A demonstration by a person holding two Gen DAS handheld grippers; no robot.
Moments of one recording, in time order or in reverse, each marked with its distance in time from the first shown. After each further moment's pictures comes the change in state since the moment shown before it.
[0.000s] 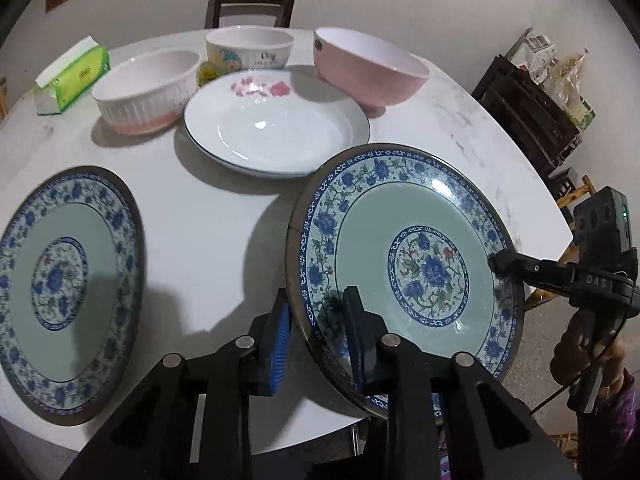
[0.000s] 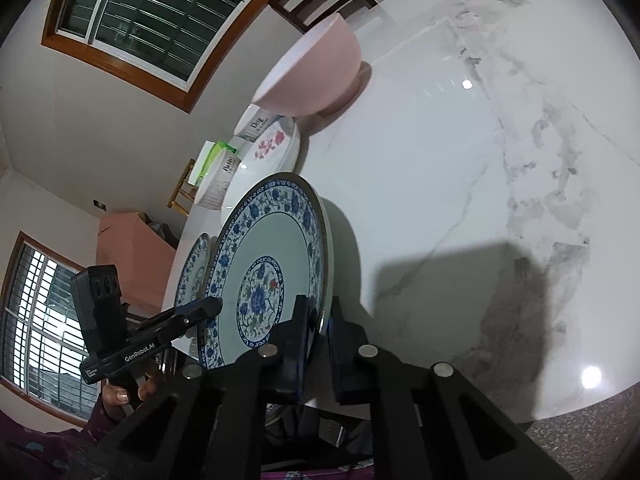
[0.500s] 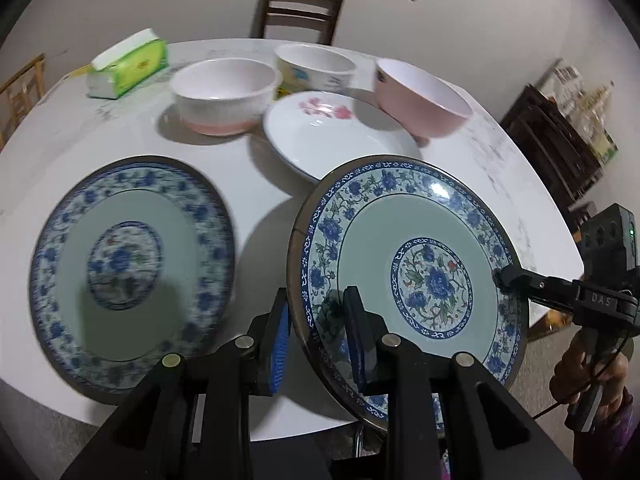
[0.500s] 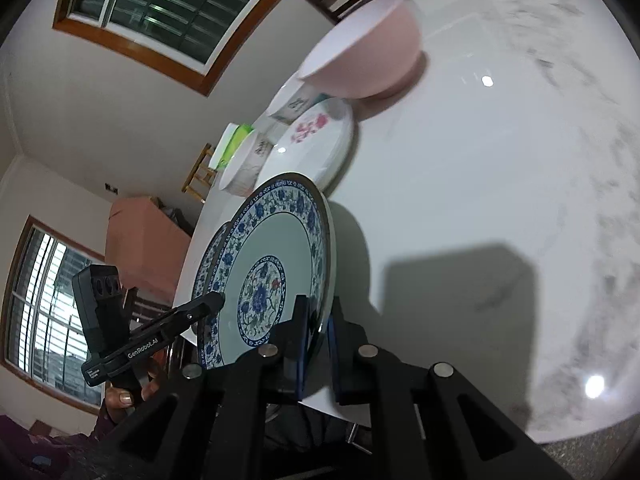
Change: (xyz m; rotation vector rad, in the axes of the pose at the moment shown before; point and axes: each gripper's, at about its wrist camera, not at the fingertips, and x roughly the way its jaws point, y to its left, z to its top) left arm -0.034 0.042 -0.004 -0.113 -0.055 0.078; right arm 0.045 0.045 0.015 -0.059 0.062 0.048
